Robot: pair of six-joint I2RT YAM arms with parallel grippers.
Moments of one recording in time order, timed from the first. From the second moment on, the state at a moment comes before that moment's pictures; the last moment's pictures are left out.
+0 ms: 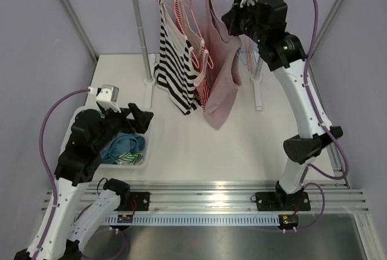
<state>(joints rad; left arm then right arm) -0.32 0.59 0.93 -0.61 0.13 -0.30 0.45 1.85 2.38 -0.59 -0.03 0.13</state>
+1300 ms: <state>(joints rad) -1.11 1.48 1.88 -0.44 -0.30 -0.05 0.45 0.87 1.93 -1.05 -0.36 0.30</state>
